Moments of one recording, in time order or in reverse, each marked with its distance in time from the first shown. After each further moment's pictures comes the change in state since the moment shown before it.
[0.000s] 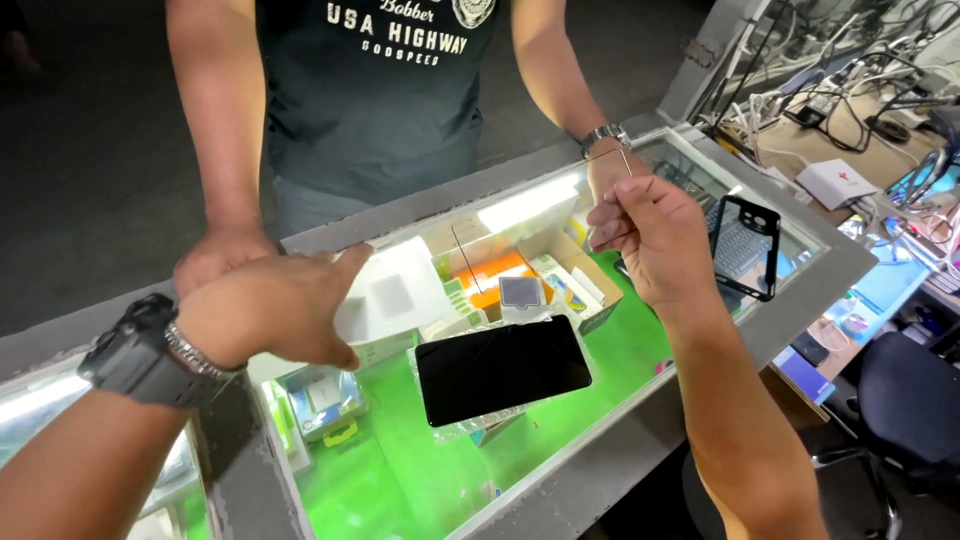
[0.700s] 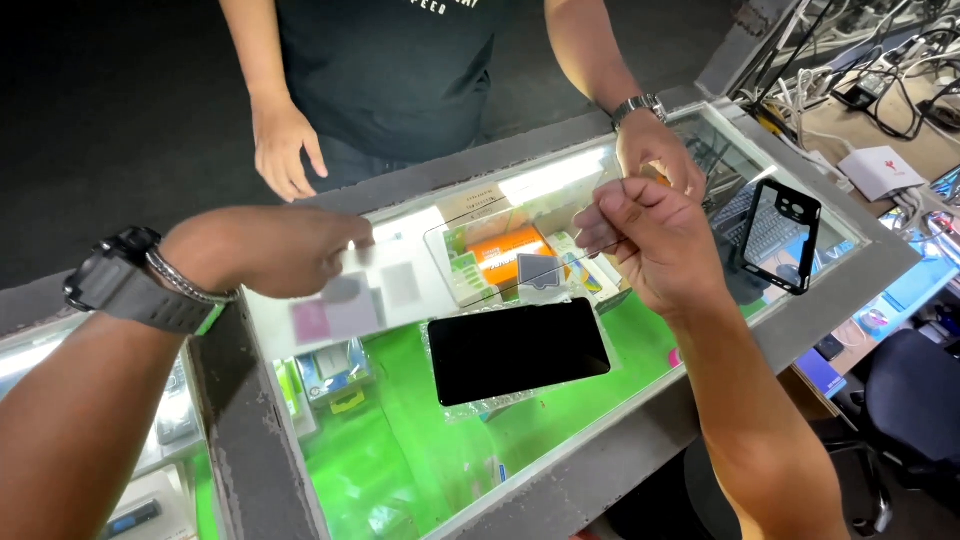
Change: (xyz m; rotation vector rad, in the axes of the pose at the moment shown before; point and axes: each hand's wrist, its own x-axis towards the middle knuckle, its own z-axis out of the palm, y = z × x) left_hand 0.036 -0.044 0.004 -0.220 0.025 0.128; right_hand -0.028 0.007 0.035 0.035 -0.106 0.087
